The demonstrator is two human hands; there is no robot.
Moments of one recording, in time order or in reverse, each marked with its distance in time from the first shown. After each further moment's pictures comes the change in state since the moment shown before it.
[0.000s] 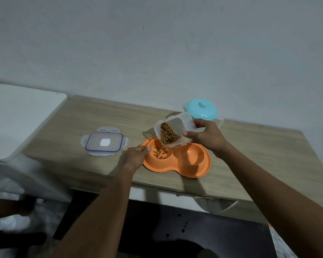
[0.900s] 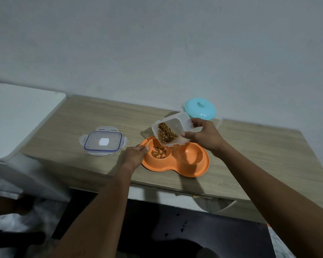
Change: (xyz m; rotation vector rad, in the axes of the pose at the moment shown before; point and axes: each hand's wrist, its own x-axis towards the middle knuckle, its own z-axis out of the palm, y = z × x) left_hand -0.002 0.000 -0.002 0.018 0.003 -0.021; right_hand 0.001 -0.001 0.002 -0.053 0.011 -0.025
